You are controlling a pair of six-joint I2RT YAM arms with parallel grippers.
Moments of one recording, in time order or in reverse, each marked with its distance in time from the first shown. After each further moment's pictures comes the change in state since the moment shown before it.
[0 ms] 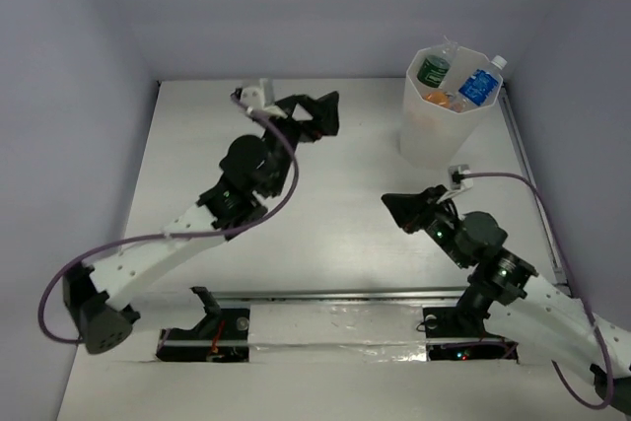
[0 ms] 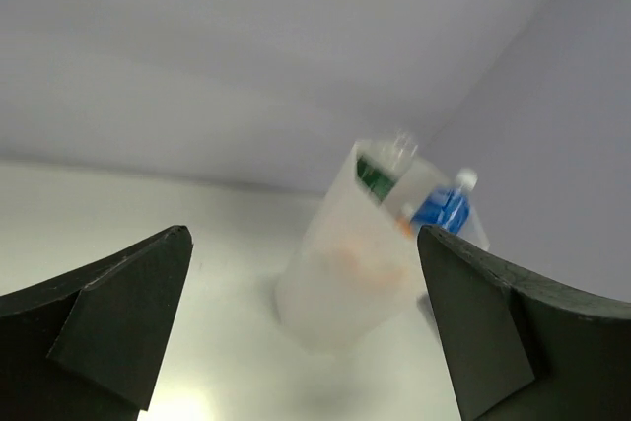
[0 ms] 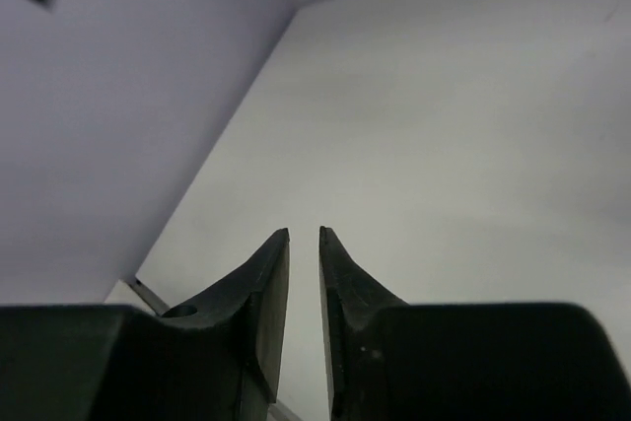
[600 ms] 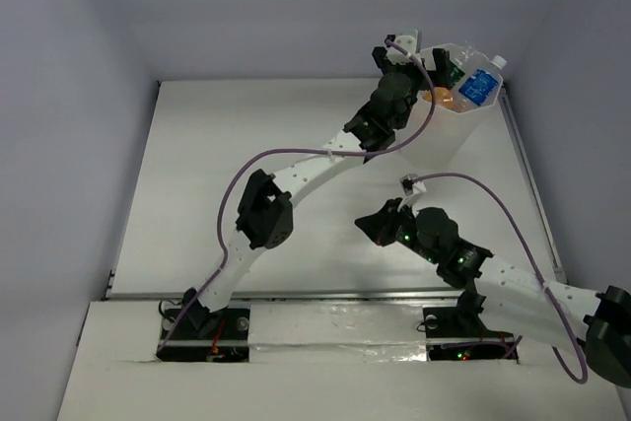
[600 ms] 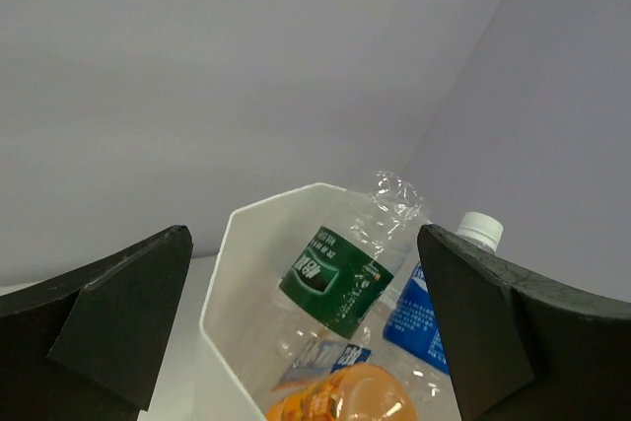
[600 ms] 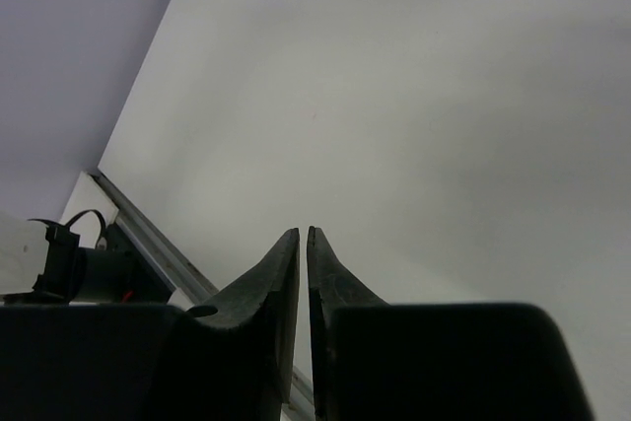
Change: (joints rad) left arm -0.001 1.141 1.161 0.000 0.069 0.118; right arm 0.000 0.305 -0.123 0.220 -0.177 0.072
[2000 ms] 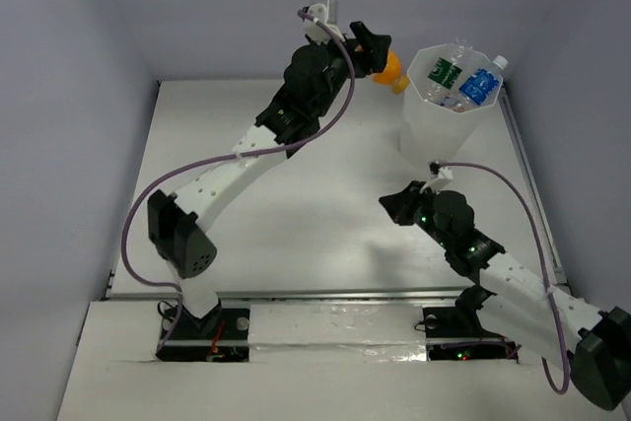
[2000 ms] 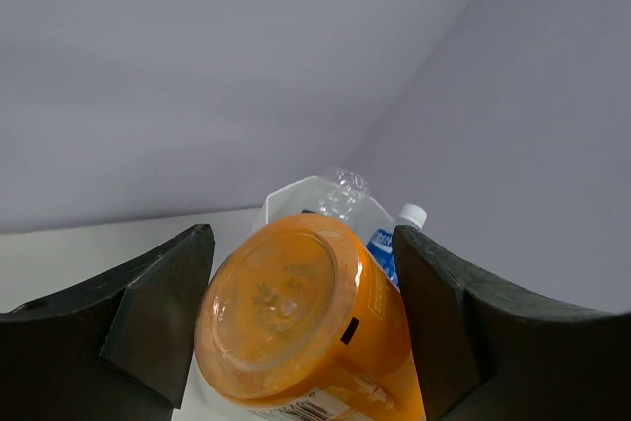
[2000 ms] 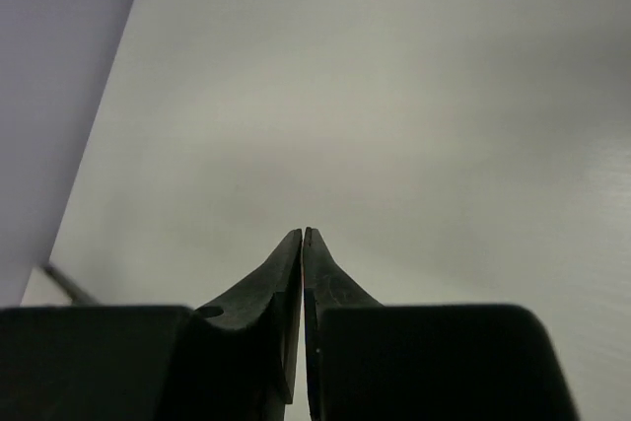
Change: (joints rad) left arm 0.154 -0.658 -0.585 -0.213 0.259 -0.275; right arm -0.287 -0.057 0.045 -0.101 -0.039 -0.018
